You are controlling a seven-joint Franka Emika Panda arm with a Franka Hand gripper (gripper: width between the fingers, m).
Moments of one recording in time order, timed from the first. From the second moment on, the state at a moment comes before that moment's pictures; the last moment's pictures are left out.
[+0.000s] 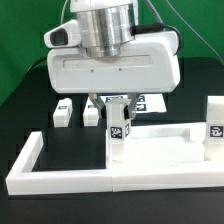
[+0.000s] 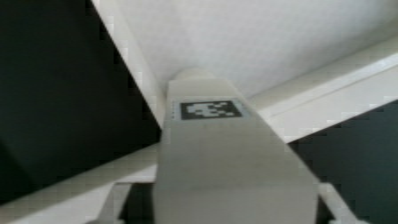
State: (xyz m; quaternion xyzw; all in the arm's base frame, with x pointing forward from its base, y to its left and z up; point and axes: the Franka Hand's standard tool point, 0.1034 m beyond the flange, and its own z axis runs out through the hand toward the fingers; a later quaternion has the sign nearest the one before) arm 0.636 -0.051 0.111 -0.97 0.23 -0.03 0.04
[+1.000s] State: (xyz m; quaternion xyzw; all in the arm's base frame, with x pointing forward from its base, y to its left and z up) arm 0.632 -0.060 0.108 -0.78 0.62 0.01 0.09
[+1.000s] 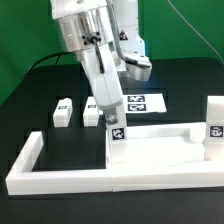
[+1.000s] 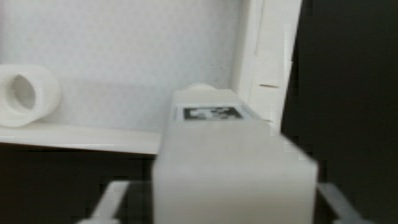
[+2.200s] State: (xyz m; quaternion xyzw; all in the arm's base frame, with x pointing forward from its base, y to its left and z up) arm 0.628 -0.050 0.107 -1.00 0.01 -0.02 0.04
